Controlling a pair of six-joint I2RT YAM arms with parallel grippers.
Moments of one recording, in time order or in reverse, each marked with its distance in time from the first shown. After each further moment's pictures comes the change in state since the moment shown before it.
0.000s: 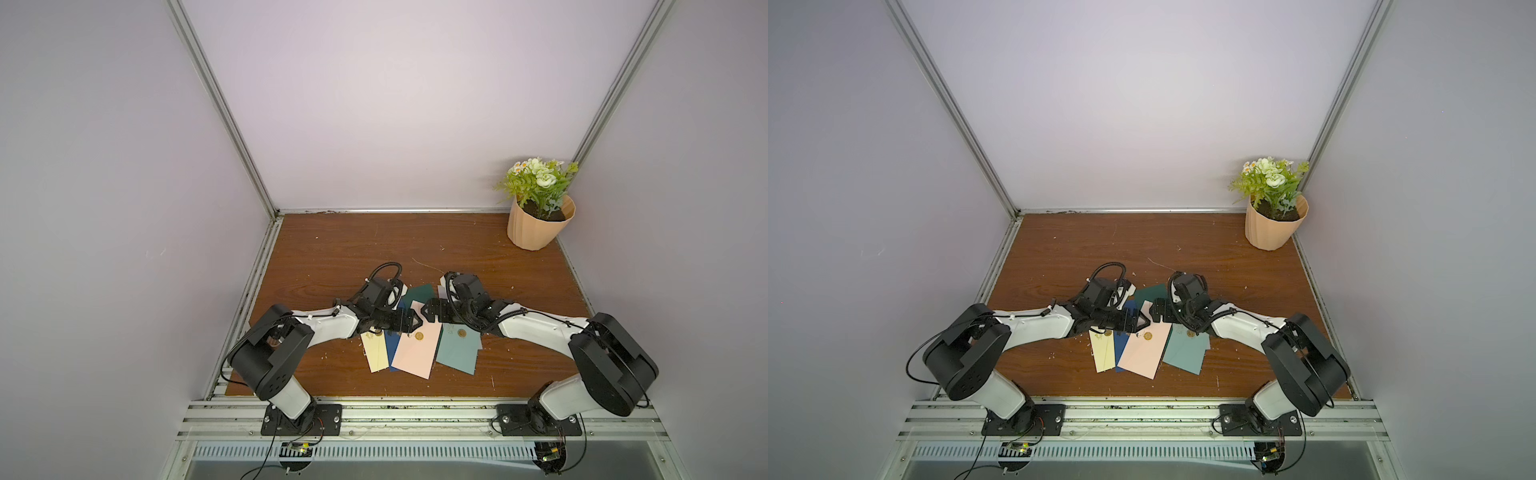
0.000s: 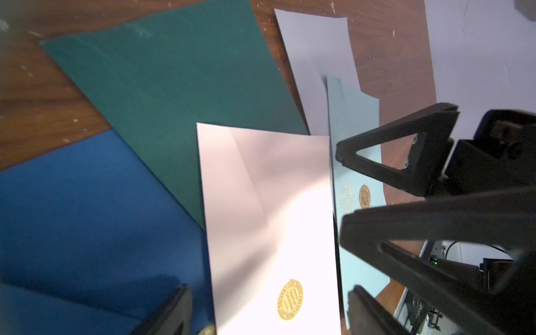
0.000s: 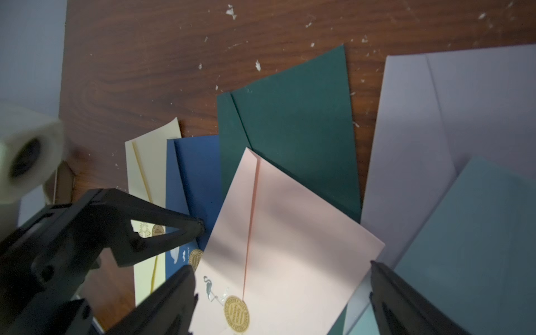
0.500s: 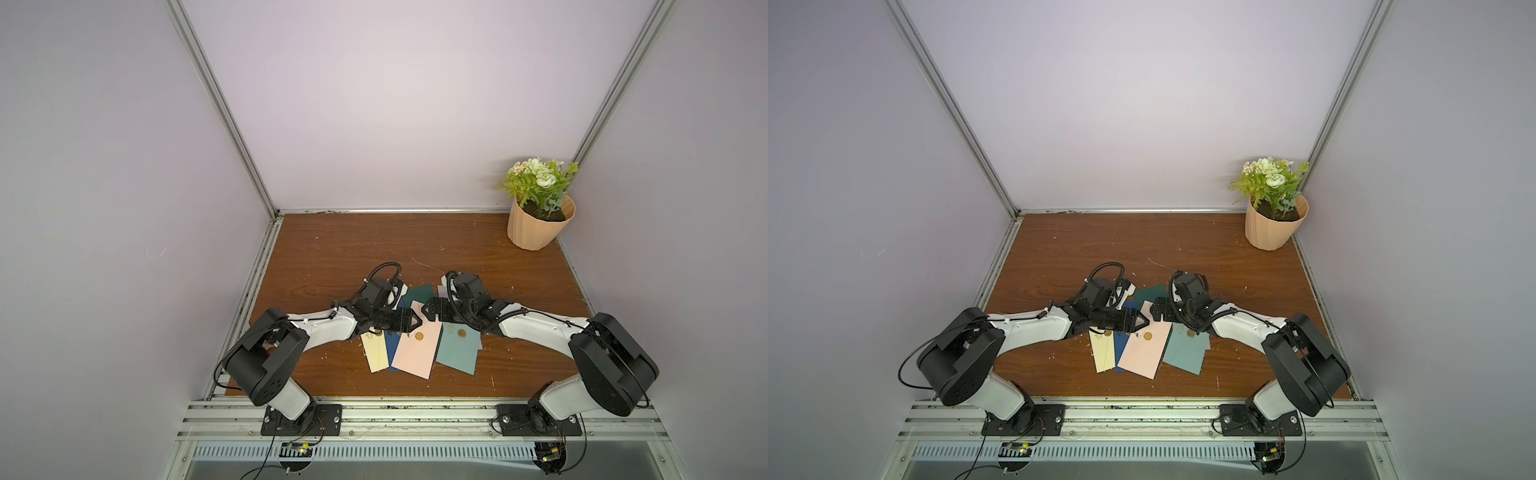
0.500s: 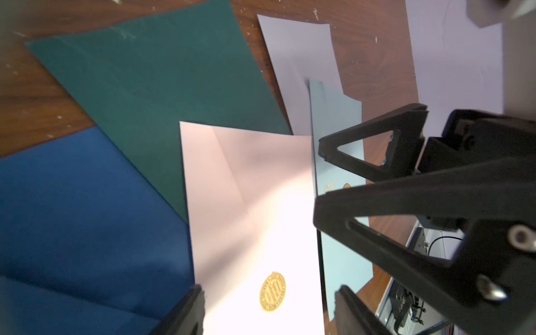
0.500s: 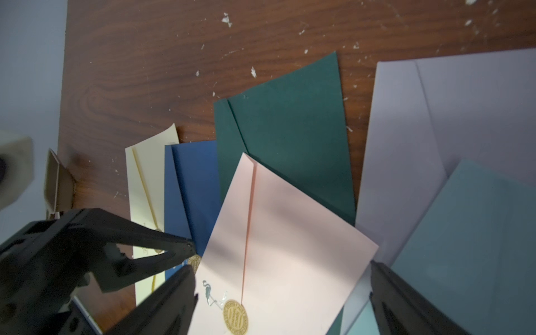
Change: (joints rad) left arm -0.009 -0.038 -0.010 0.003 0.022 -0.029; right arm -0.016 0.000 0.000 0.000 0.005 0.009
